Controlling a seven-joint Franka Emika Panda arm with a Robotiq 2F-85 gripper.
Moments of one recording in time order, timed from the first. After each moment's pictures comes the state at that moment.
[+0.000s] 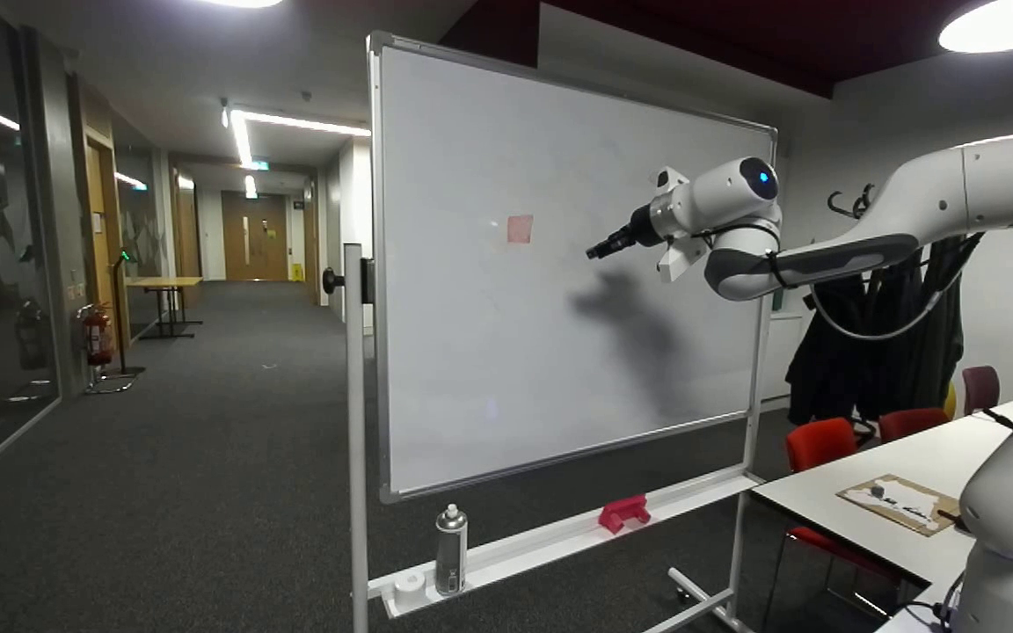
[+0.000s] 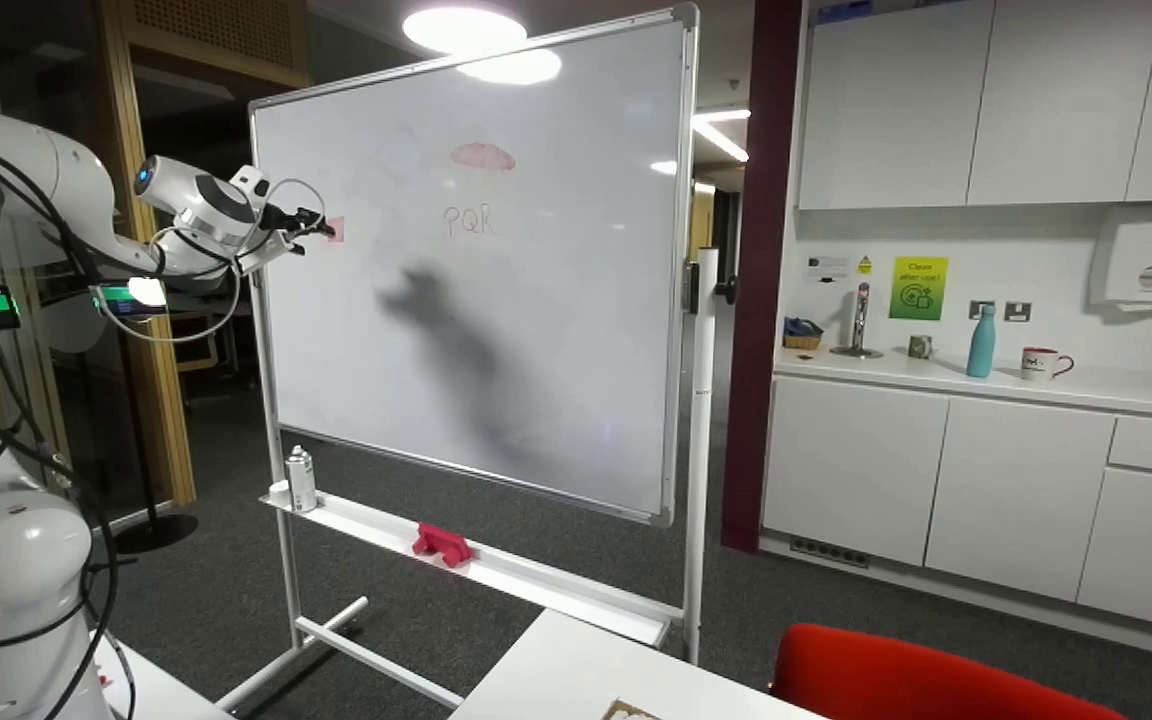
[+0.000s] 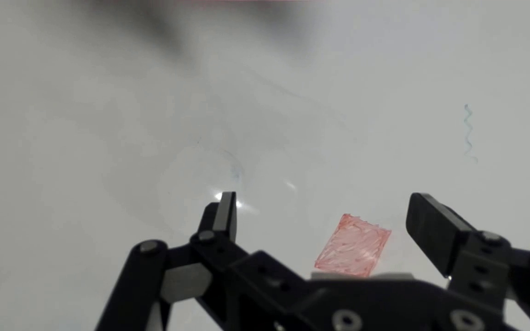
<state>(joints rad) -0.03 -0.33 0.32 -2.06 -0.85 2.92 0.56</state>
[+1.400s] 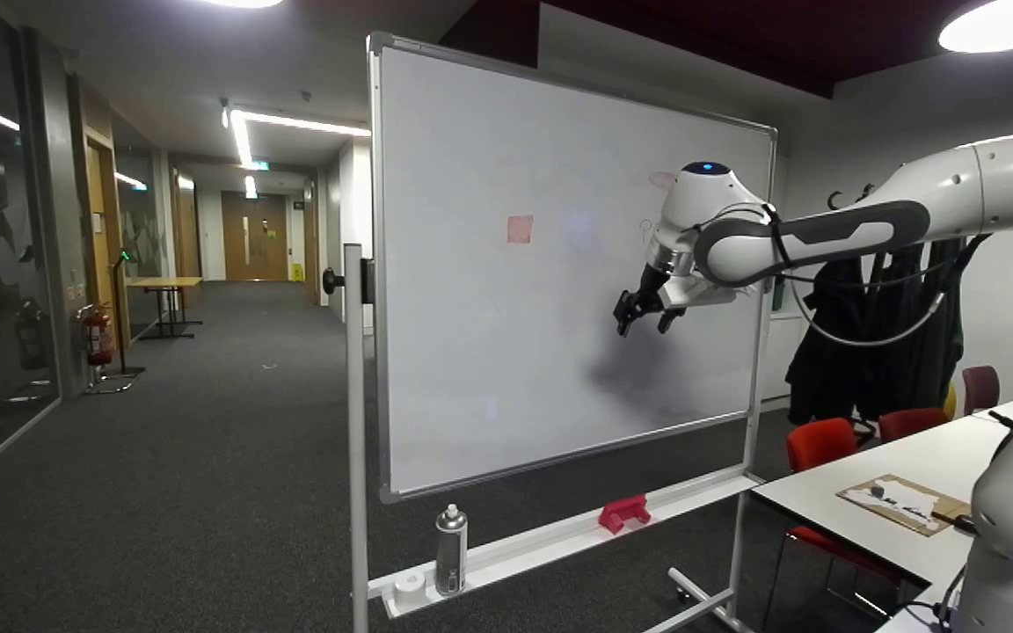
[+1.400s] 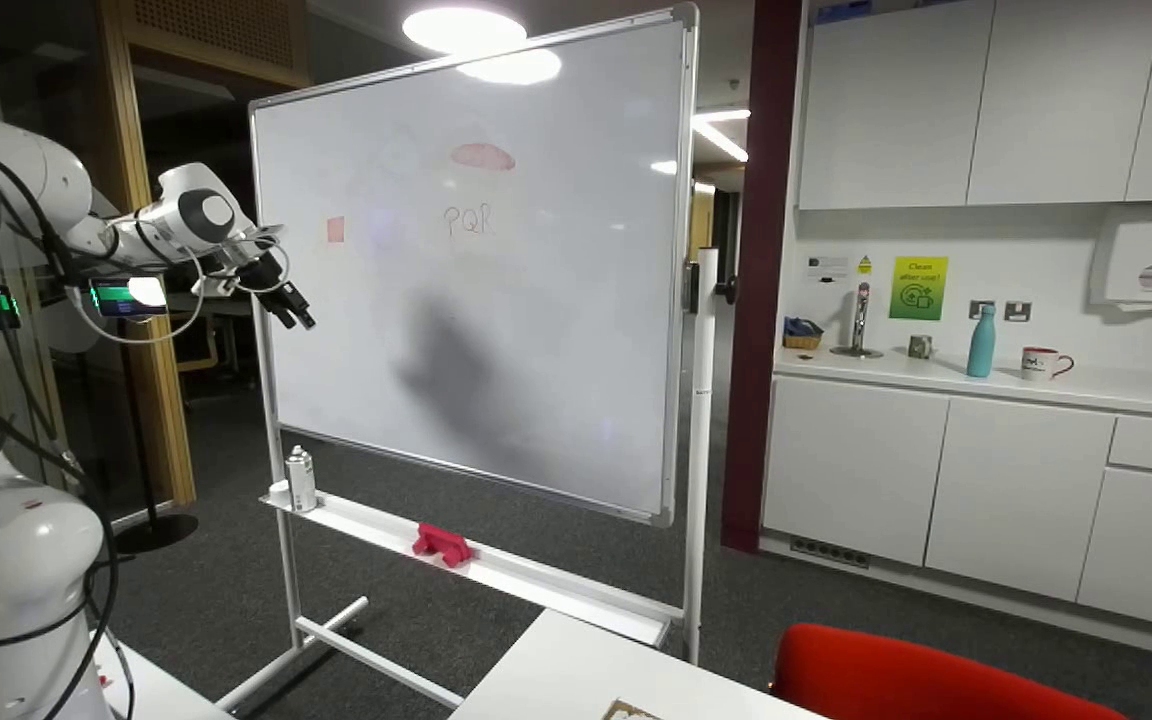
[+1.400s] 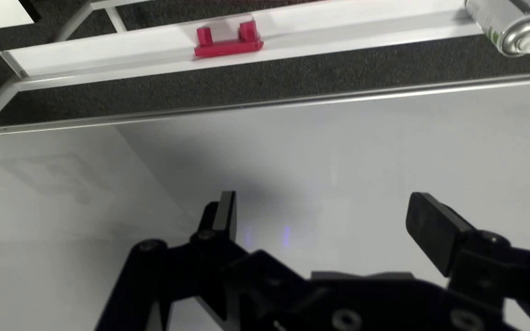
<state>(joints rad) 0.09 -0.34 0.33 -2.08 -0.29 2.15 0.70</state>
